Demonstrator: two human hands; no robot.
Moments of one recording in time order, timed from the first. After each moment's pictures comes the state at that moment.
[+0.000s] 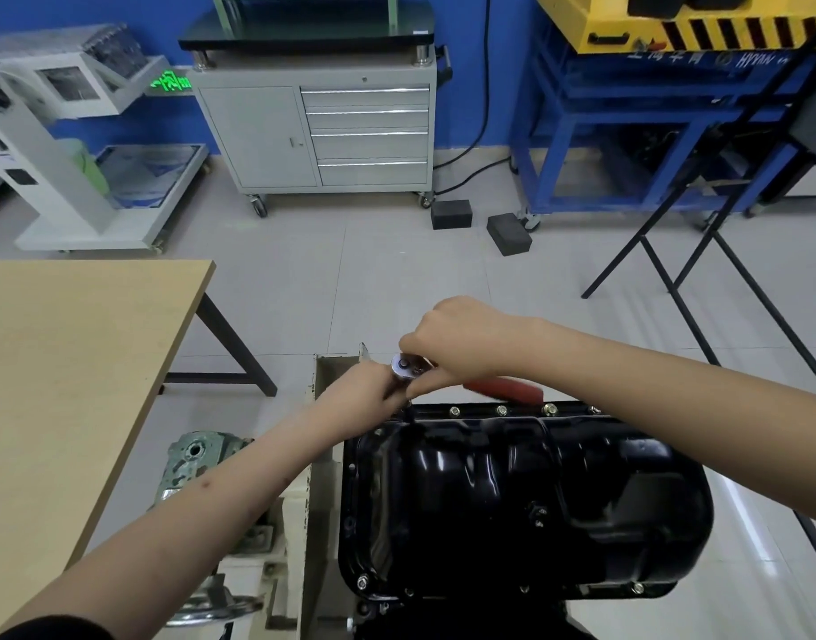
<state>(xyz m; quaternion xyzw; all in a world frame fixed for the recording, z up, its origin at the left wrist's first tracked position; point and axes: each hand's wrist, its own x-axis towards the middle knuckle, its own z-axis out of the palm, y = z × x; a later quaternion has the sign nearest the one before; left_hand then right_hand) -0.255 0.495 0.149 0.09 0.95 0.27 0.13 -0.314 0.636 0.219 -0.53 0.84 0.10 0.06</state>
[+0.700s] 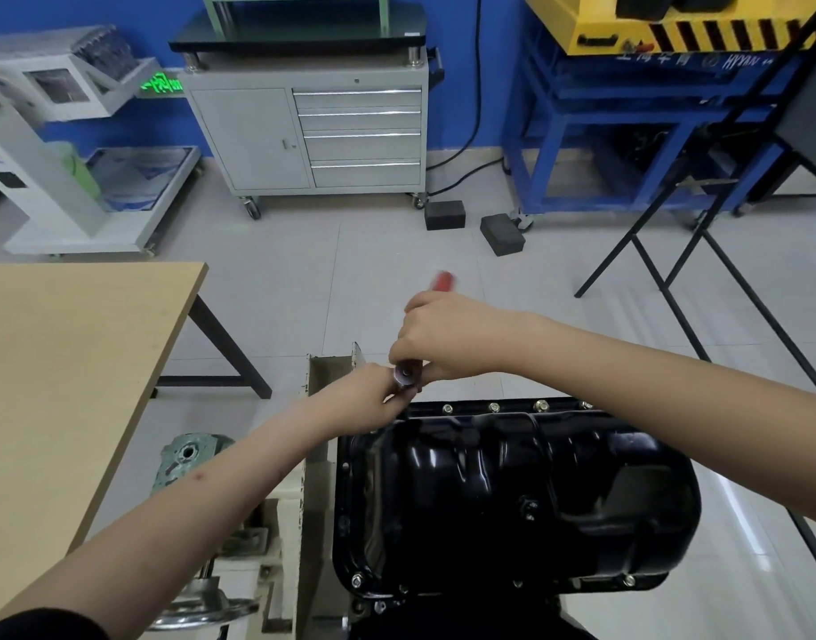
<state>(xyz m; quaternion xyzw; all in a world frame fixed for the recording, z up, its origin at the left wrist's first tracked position) -0.258 0.500 0.147 0.13 0.94 0.28 0.18 -0.313 0.637 0.223 -0.58 0.80 0.15 0.03</state>
